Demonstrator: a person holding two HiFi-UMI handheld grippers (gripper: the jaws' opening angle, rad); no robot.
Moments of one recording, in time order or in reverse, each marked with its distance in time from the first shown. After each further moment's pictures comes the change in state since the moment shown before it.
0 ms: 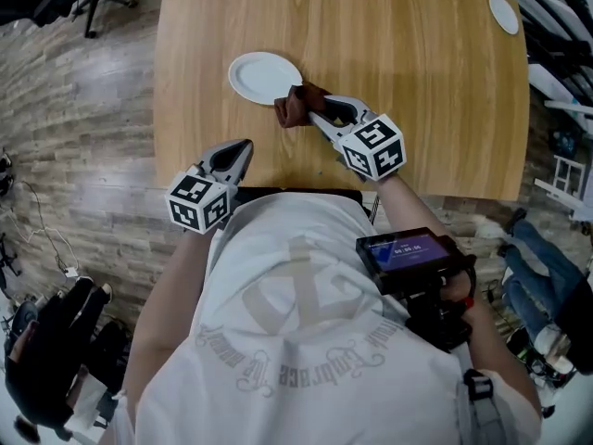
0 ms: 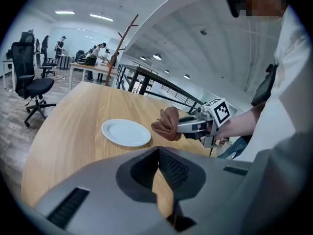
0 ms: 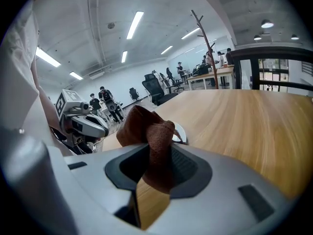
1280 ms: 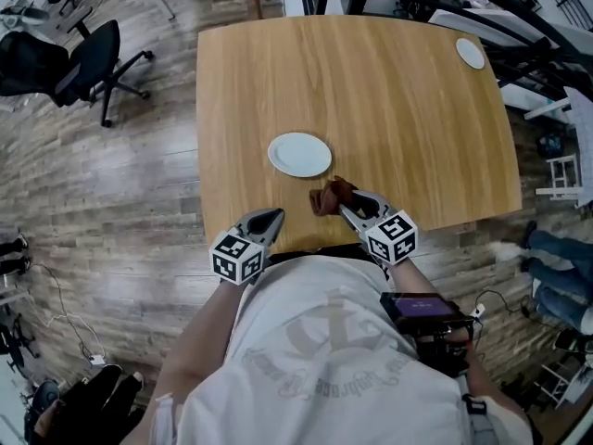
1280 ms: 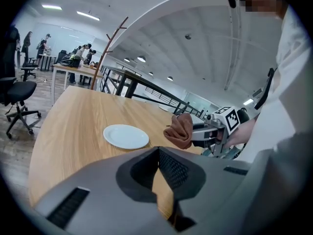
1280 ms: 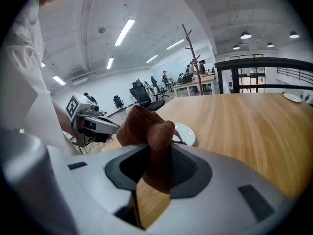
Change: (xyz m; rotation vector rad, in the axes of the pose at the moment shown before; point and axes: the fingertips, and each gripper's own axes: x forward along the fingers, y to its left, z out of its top) left arm -0.043 0.034 -0.005 0.103 -0.011 -0.204; right arm -0.016 0.078 -0.018 0.098 -0.110 -0.216
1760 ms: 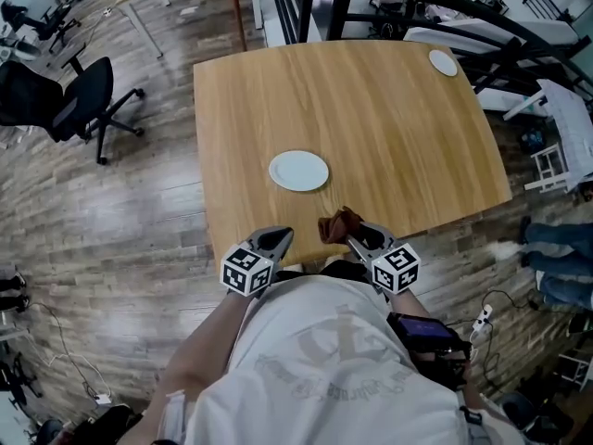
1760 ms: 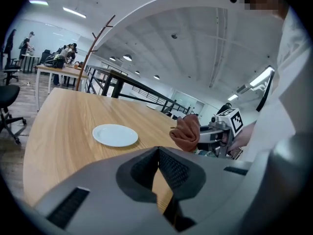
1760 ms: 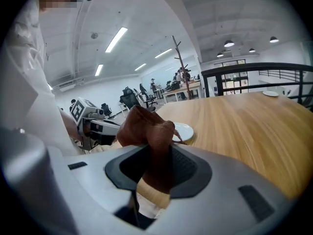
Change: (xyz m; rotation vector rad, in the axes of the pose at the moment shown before) left arm -0.011 -0.017 -0.010 0.100 0.013 -0.132; right arm -0.039 0.042 -0.023 0.080 -0.107 -0.130
